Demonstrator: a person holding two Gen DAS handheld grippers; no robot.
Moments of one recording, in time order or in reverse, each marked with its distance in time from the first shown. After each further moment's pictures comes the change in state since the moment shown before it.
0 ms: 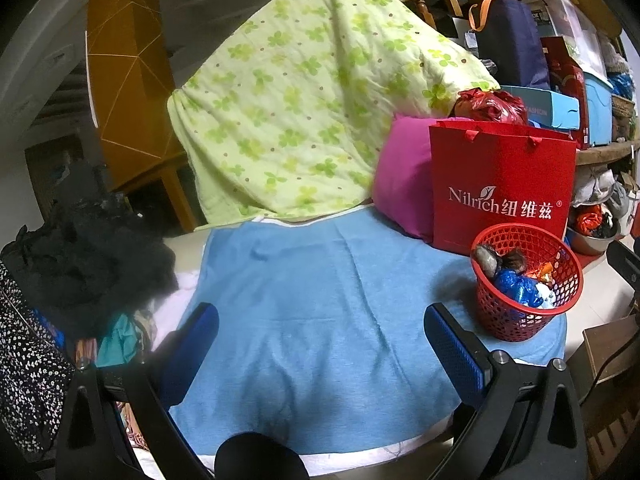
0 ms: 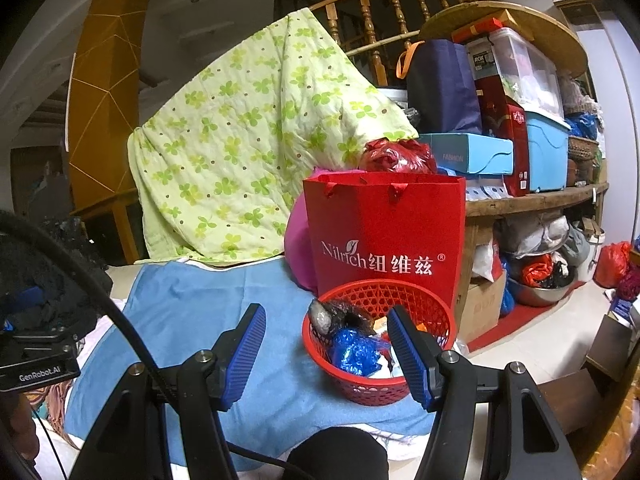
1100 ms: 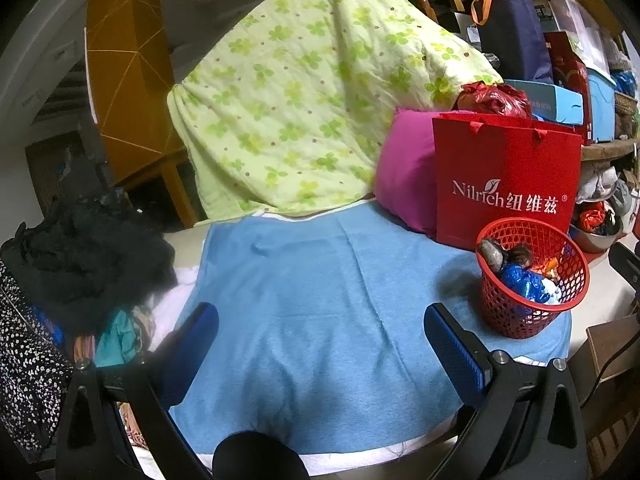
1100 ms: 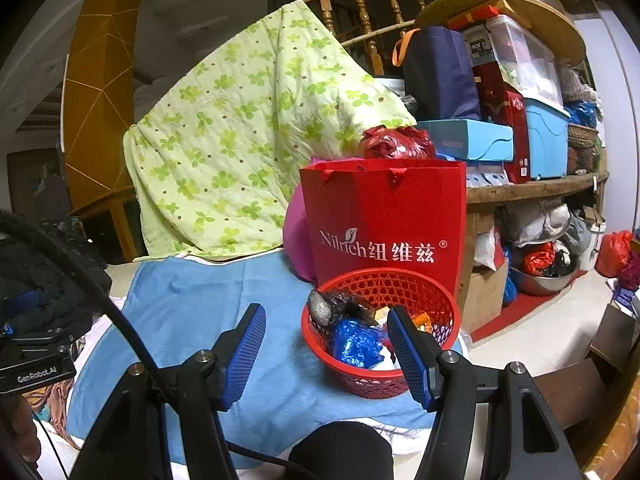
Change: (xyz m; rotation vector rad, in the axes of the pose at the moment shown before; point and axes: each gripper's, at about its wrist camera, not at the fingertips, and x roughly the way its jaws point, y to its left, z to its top) left arm 0.016 -0.005 -0.002 0.006 0.021 0.004; right arm 0.017 -0.006 -0.010 0.014 0.031 -0.008
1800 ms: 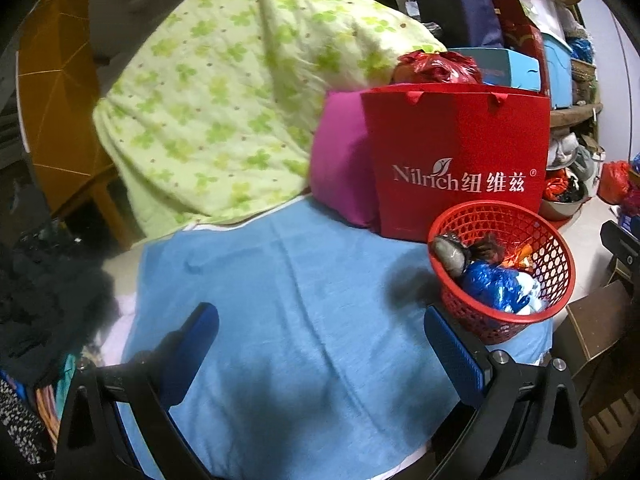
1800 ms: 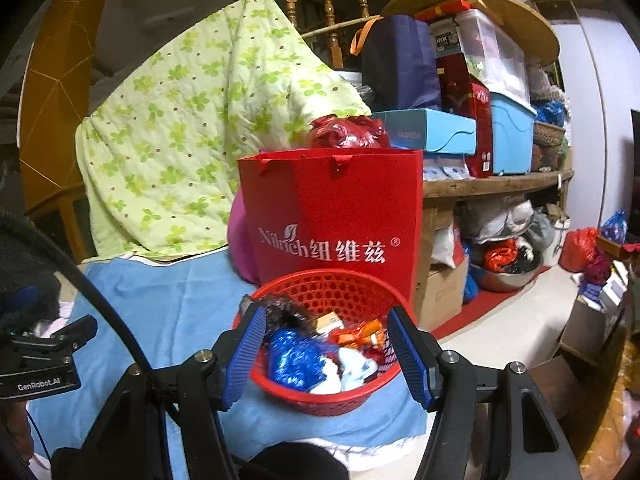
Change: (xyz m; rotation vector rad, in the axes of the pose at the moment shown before) left arm 0.076 -0.072 0.030 0.128 0.028 -0.182; right arm 0.048 -0.031 0.007 -0.008 0.000 -0.186
